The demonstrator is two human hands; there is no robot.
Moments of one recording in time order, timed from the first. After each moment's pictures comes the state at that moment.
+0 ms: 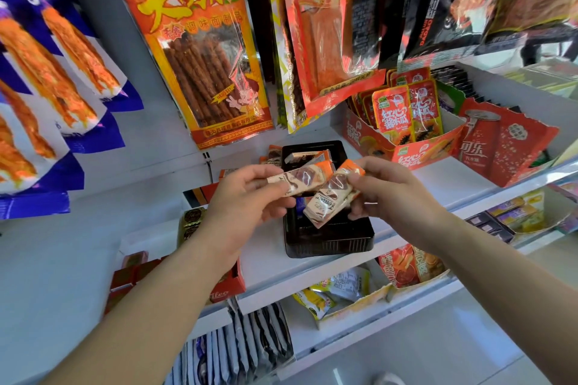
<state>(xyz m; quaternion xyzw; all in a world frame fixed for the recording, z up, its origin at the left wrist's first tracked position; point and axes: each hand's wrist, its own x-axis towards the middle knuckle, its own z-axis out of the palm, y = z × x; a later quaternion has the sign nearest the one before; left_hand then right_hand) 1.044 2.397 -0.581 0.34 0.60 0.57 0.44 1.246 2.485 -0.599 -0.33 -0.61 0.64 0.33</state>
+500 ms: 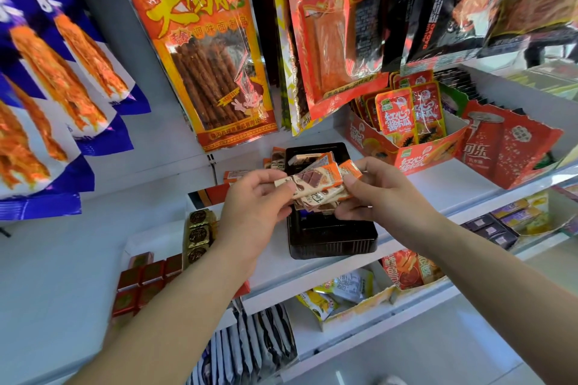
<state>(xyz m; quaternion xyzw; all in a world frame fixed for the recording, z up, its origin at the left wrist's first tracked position) 1.057 2.398 -0.594 0.32 0.61 0.60 0.40 1.235 2.480 -0.601 -0.35 -0.59 0.65 0.33</state>
